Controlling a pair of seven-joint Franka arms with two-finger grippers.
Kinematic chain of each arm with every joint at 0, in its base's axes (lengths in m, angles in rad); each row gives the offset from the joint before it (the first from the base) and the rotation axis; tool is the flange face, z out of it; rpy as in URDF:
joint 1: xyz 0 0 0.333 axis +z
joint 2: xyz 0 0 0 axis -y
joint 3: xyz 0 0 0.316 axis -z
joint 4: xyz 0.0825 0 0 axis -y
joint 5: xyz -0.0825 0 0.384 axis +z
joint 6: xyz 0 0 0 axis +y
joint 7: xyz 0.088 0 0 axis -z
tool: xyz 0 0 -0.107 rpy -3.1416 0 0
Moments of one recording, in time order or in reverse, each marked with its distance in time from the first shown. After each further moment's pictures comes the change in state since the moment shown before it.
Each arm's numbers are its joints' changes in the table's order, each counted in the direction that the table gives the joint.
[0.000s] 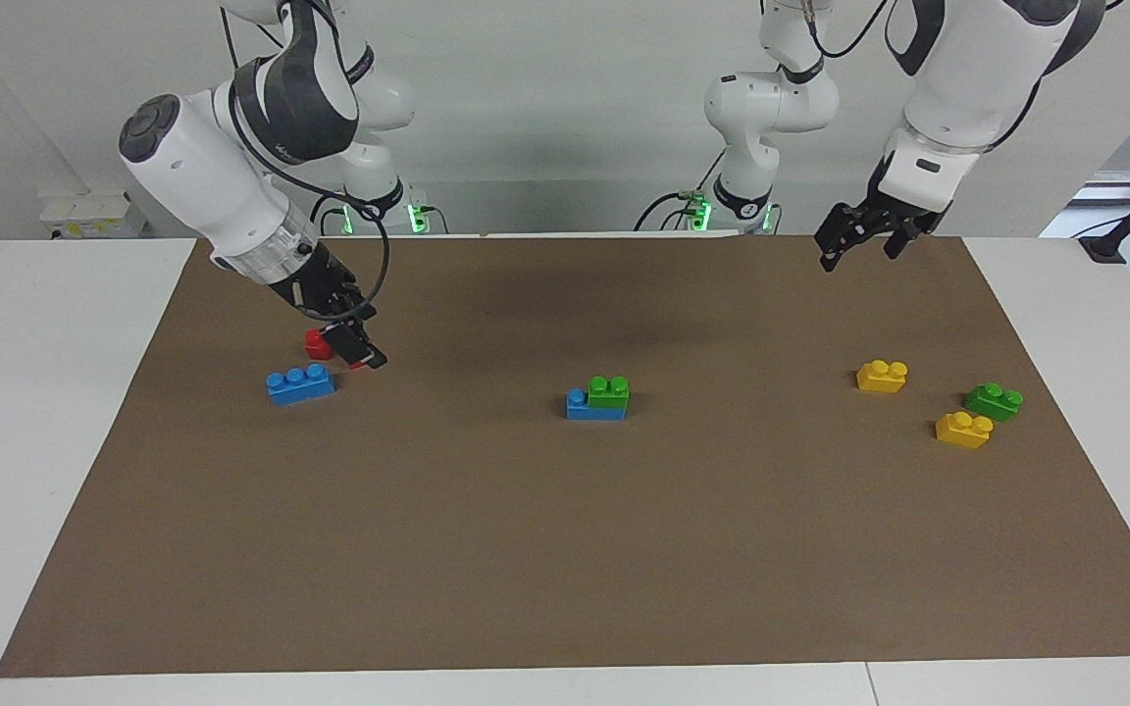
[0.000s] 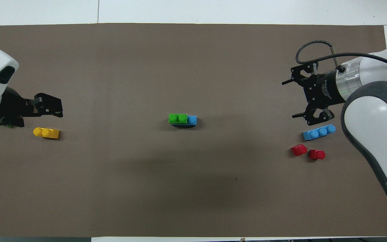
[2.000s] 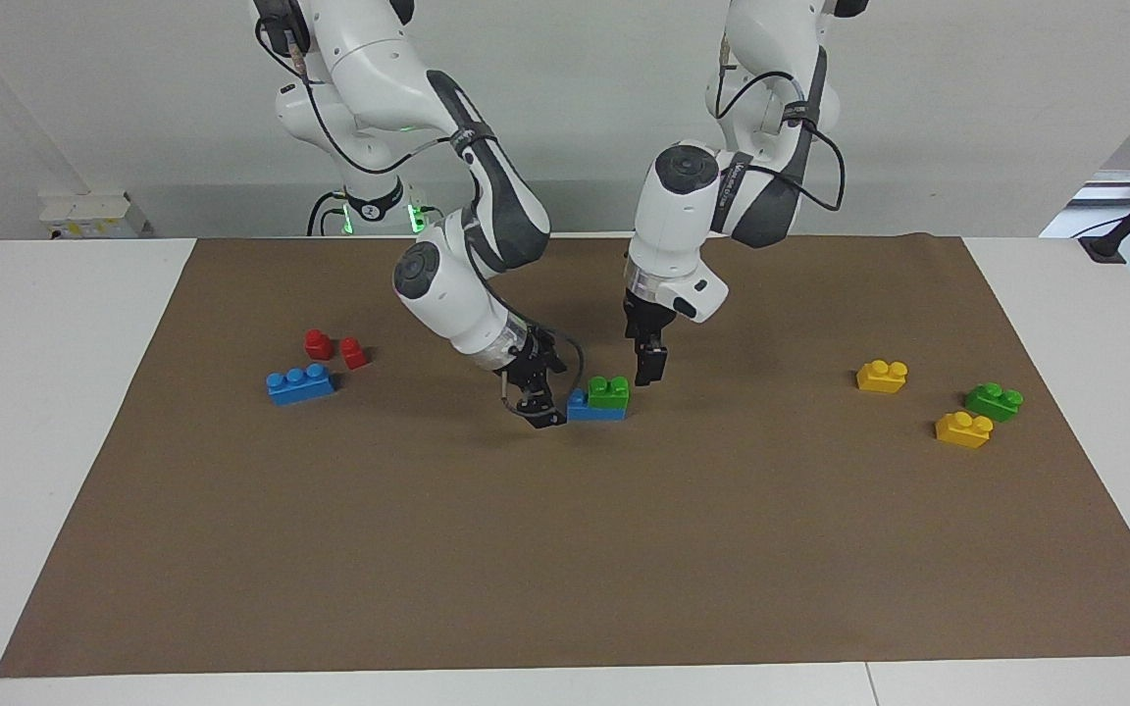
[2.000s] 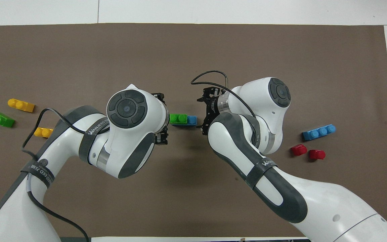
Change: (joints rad) left arm -0.401 -0.262 0.008 -0.208 -0.002 -0.606 -1.765; right arm 0.384 -0.317 -0.002 -0.056 0.257 -0.527 0.363
